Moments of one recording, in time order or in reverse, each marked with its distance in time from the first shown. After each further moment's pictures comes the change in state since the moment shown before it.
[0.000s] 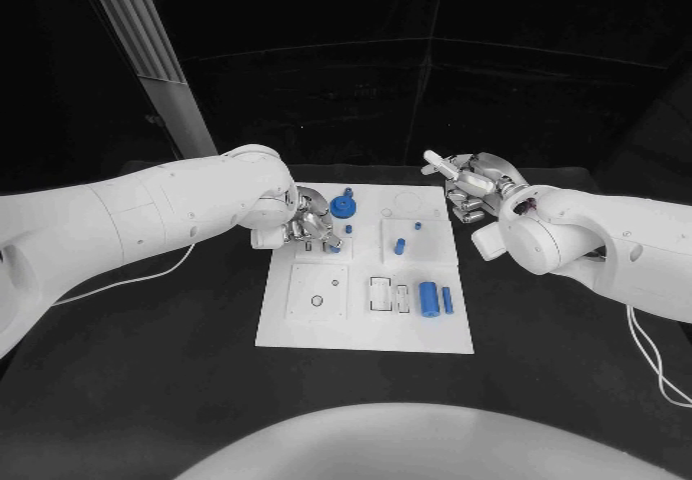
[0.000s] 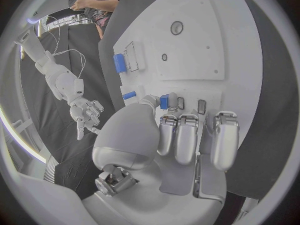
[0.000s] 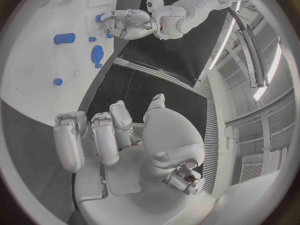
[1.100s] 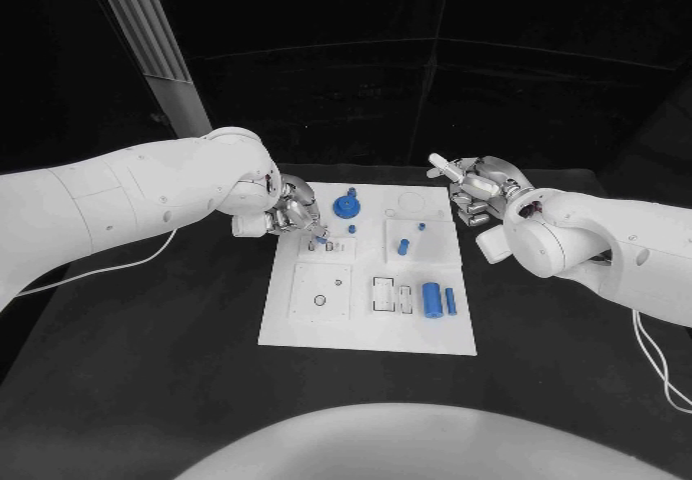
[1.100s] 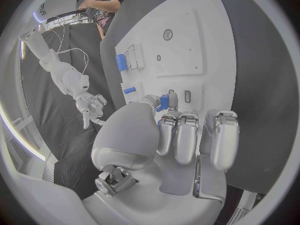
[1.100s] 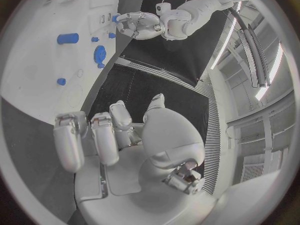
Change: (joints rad) left arm 0.045 -0.076 0.000 0.031 0.013 0.051 -0.007; left_hand 0.004 -0.027 0.052 0.011 -0.054 0.007 0.007 -0.006 0.007 0.000 0.000 0.000 0.000 0.000 0.000 0.000 0.000 0.000 0.000 0.000 0.000 0.000; right arm -0.002 0.004 -0.001 -0.004 0.000 0.000 -0.014; right_hand 0.004 0.004 0.000 0.000 0.000 0.000 0.000 0.003 -0.001 -0.007 0.000 0.000 -0.005 0.004 0.004 0.000 0.000 0.000 0.000 0.000 0.000 0.000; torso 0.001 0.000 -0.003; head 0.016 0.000
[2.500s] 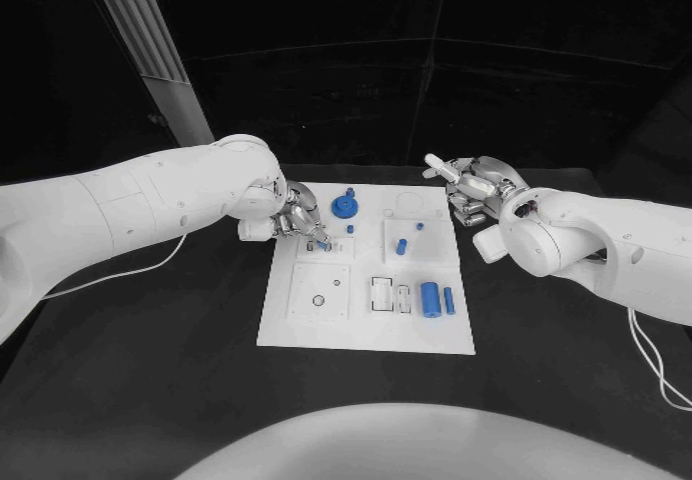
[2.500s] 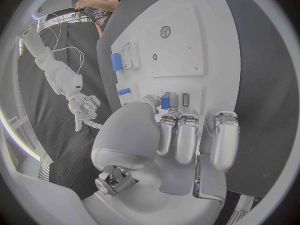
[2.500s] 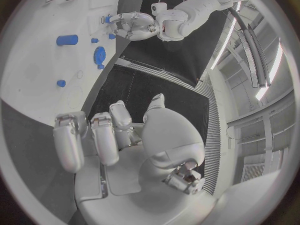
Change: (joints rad) left arm -0.026 0.056 0.000 -0.067 0.003 0.007 -0.021; left_hand 0.013 0.013 0.039 0.000 -0.015 0.000 0.000 -0.008 0.008 0.000 0.000 0.000 0.000 0.000 0.000 0.000 0.000 0.000 0.000 0.000 0.000 0.000; right arm -0.001 0.005 0.000 -0.002 0.000 0.003 -0.002; right_hand 0.000 0.000 0.000 0.000 0.000 0.000 0.000 0.000 -0.001 0.000 0.000 -0.004 -0.001 0.000 0.000 0.000 0.000 0.000 0.003 0.003 0.000 0.000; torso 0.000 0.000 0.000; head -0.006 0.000
